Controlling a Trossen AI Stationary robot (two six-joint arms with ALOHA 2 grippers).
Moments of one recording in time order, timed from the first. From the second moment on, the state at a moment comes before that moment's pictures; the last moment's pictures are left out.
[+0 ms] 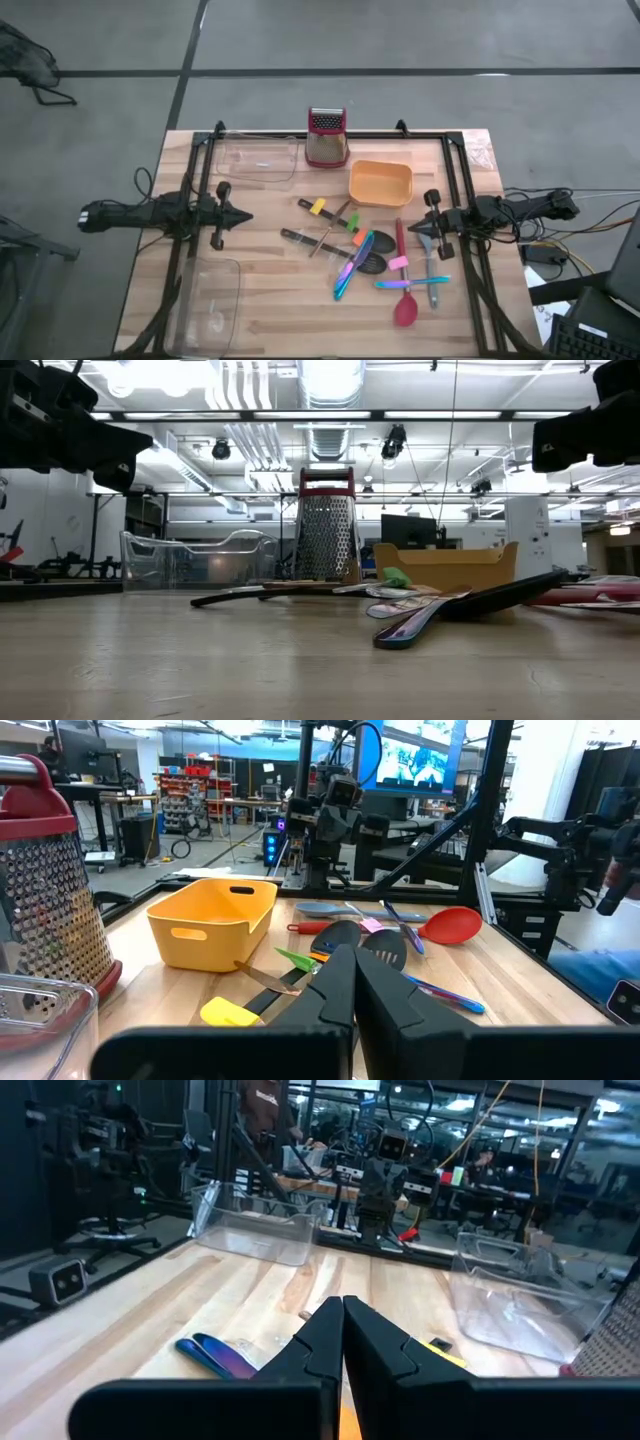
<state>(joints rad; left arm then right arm) -0.04 0.00 0.01 0.01 -0.03 -0.06 0.20 0.01 0.01 0.01 0.03 -0.13</state>
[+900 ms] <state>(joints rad) -0.04 0.00 0.01 0.01 -0.03 -0.06 0.20 0.02 0.01 0.23 0.13 0.17</state>
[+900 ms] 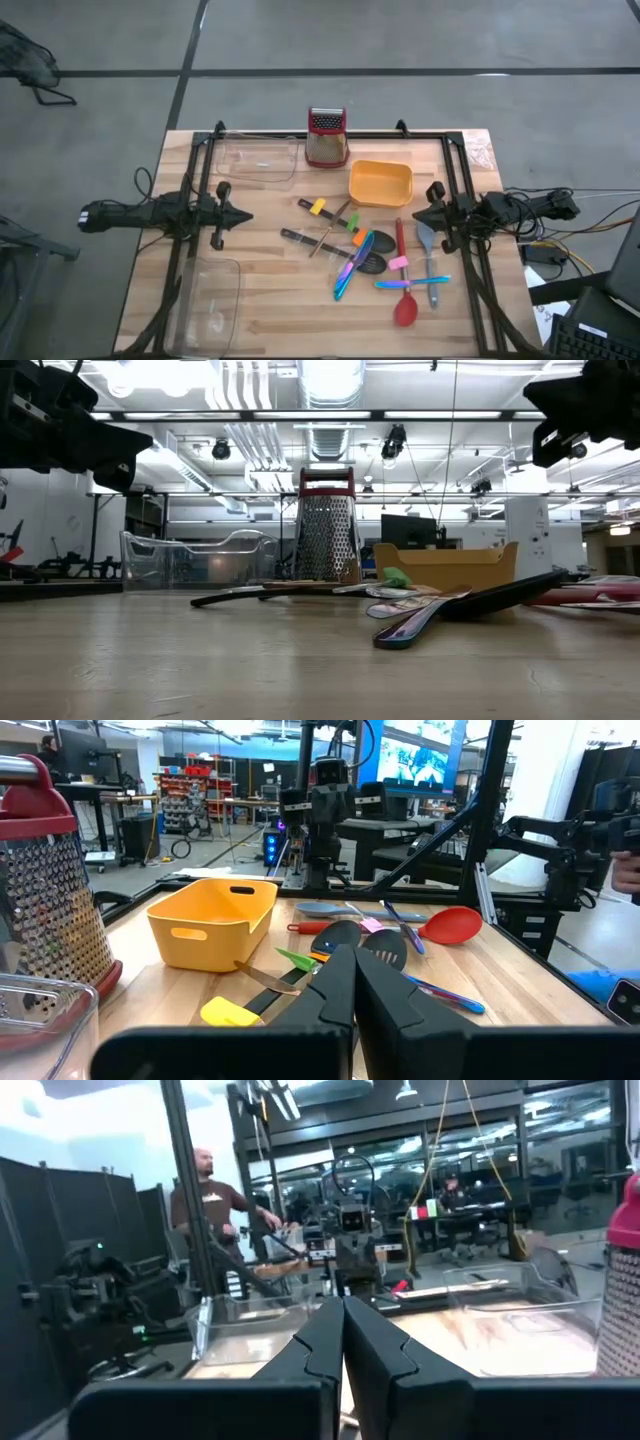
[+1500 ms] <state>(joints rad) -0.04 0.00 0.01 0.01 -0.03 -0.06 0.21 0.53 0.43 -0.33 0.06 0.33</state>
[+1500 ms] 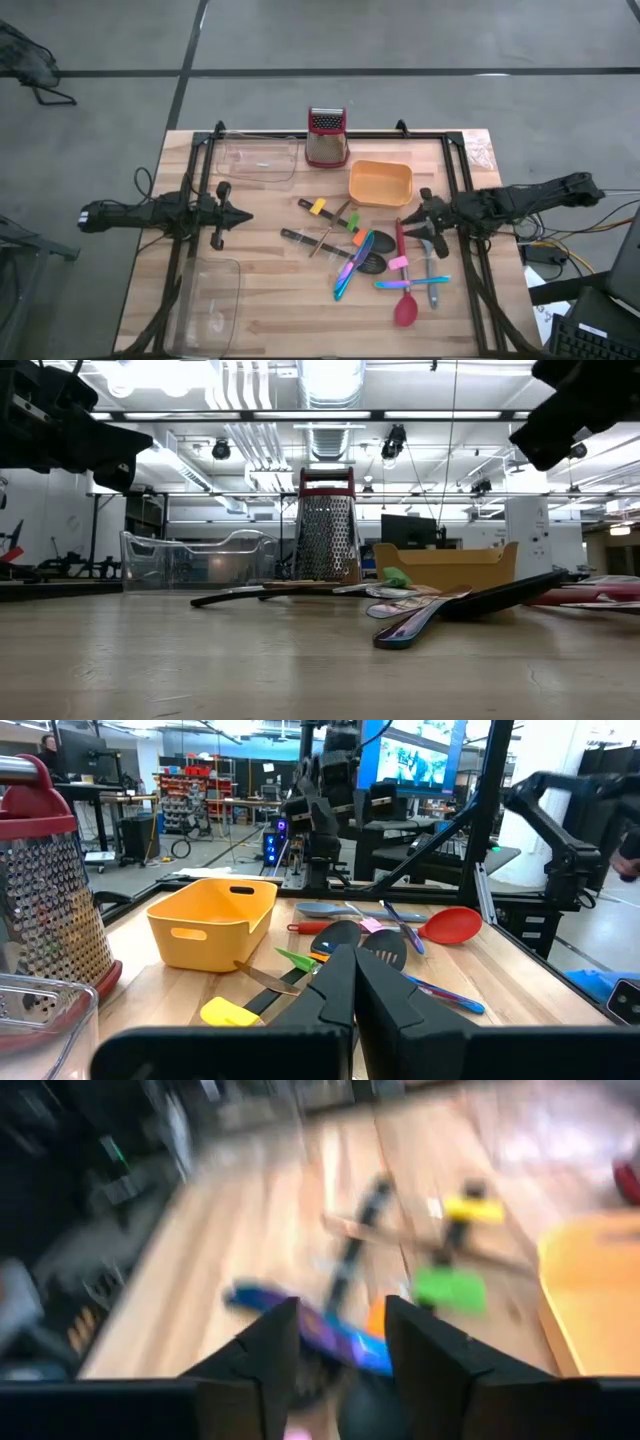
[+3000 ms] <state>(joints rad) -0.04 0.00 0.01 0.01 -0.03 -0.06 0.51 1.43 0.72 -0.84 0.05 0.53</state>
